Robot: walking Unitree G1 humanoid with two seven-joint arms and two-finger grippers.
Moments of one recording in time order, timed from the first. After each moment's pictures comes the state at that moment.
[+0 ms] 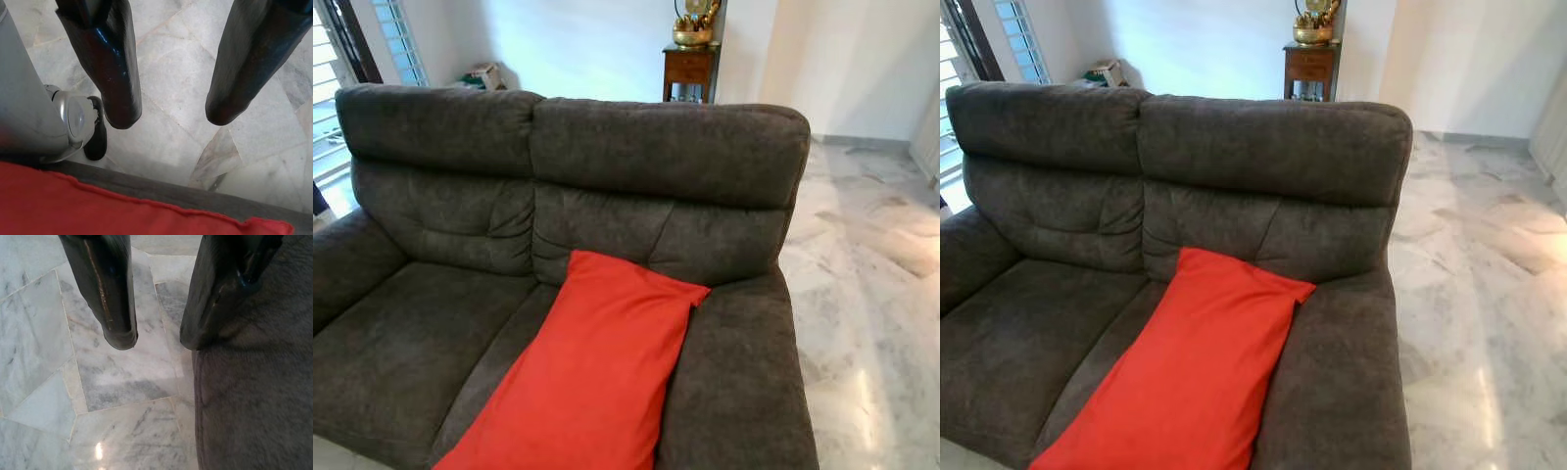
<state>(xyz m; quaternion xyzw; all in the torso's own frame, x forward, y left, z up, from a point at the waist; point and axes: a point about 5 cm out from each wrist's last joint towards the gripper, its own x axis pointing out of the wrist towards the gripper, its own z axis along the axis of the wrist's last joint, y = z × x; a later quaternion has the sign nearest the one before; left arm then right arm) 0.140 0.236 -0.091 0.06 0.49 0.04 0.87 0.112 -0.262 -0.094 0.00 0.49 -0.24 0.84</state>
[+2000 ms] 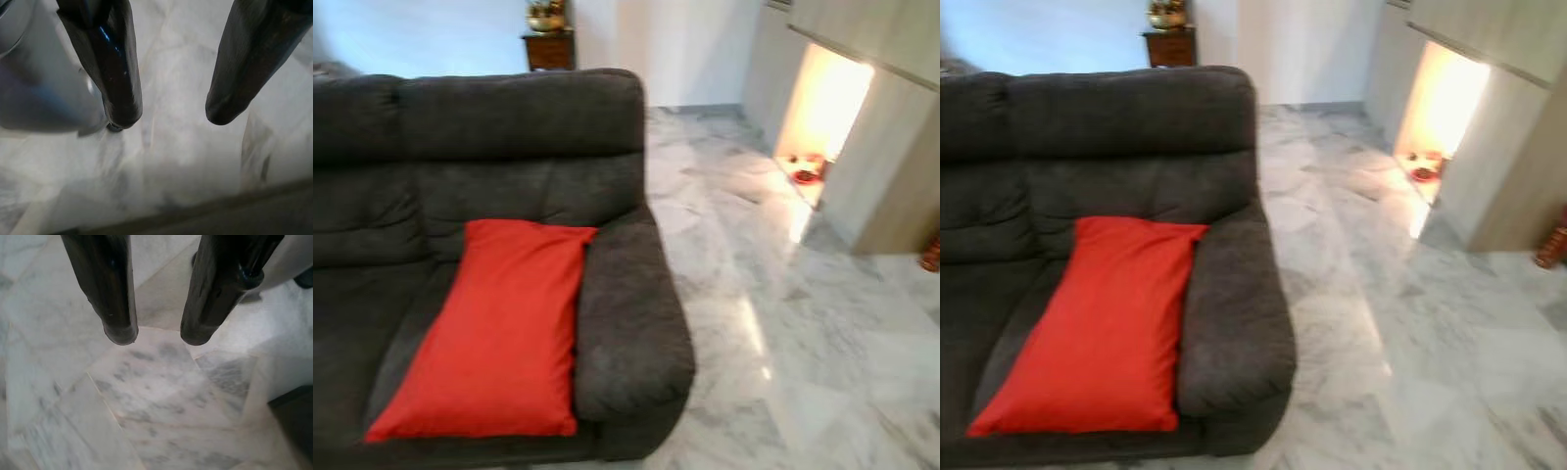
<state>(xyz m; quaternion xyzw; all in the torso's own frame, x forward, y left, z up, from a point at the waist) 0.135 0.240 -0.091 0.07 0.48 0.03 0.88 0.122 -0.240 -0.097 0.02 0.49 -0.20 0.85</state>
